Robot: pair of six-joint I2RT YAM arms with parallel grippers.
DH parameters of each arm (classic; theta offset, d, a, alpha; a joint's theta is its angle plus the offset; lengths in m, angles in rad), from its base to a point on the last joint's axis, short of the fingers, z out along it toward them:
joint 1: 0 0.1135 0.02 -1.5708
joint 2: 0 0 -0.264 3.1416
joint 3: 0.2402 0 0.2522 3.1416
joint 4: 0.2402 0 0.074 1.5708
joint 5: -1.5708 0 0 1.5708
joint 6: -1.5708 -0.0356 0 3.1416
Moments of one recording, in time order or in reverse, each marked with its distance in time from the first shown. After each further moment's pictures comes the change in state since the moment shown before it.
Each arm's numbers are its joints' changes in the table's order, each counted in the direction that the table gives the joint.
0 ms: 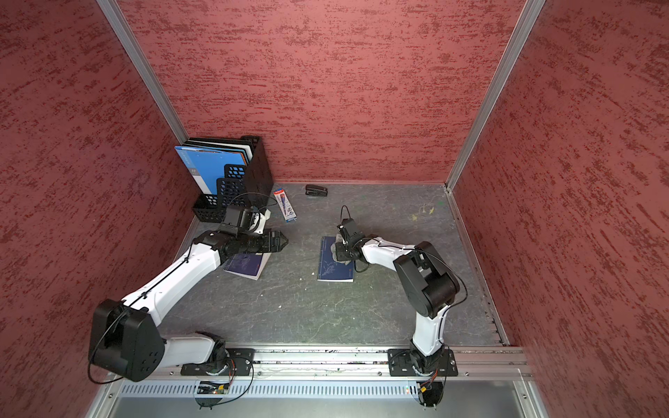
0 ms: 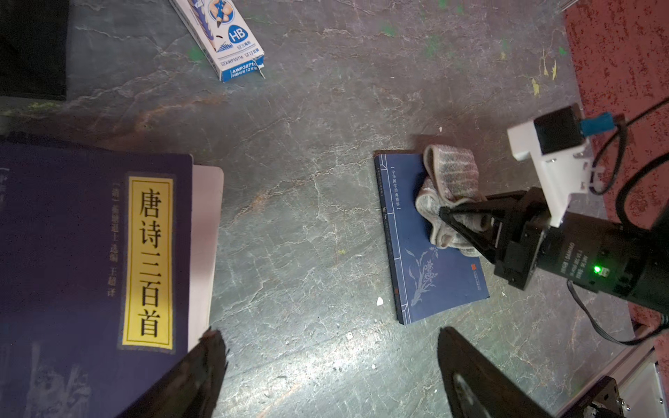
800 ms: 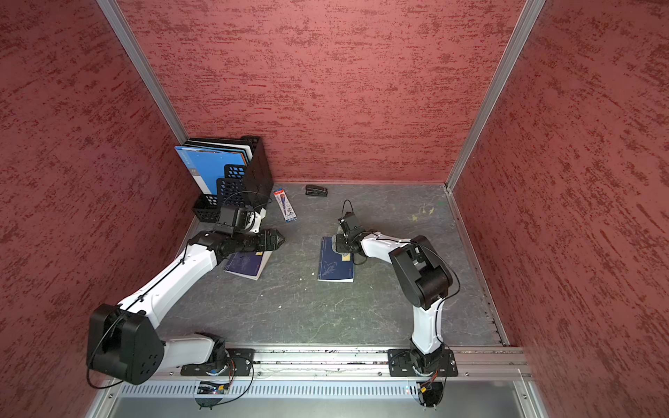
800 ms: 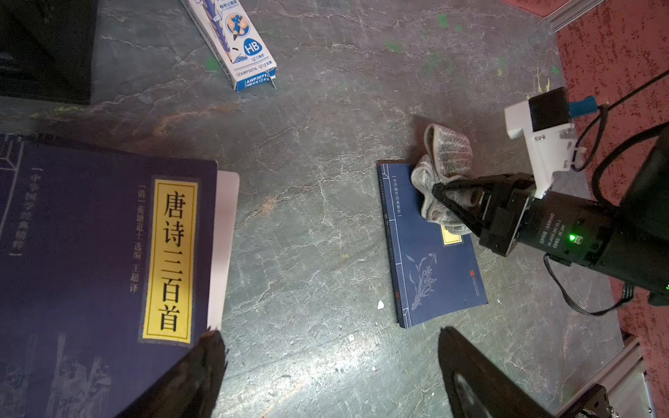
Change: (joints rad) left arm 0.032 -0.023 0.000 0.004 -0.019 0.004; right arm -0.068 0.134 0.144 -0.056 -0.021 -0.036
